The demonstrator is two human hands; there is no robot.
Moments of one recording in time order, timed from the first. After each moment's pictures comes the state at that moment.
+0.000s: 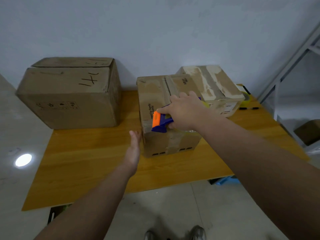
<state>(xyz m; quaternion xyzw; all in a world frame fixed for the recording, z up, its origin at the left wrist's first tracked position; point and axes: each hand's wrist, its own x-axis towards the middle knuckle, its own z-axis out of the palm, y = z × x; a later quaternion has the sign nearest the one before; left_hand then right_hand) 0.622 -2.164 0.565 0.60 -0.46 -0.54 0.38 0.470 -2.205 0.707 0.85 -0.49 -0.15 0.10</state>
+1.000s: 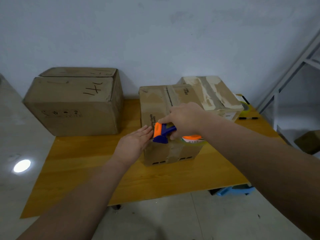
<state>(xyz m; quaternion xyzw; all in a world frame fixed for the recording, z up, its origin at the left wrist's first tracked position) 0.651 -2.200 0.580 0.46 -0.86 0.02 0.22 0.466 -2.217 0.721 0.87 -0.44 -0.19 0.05</state>
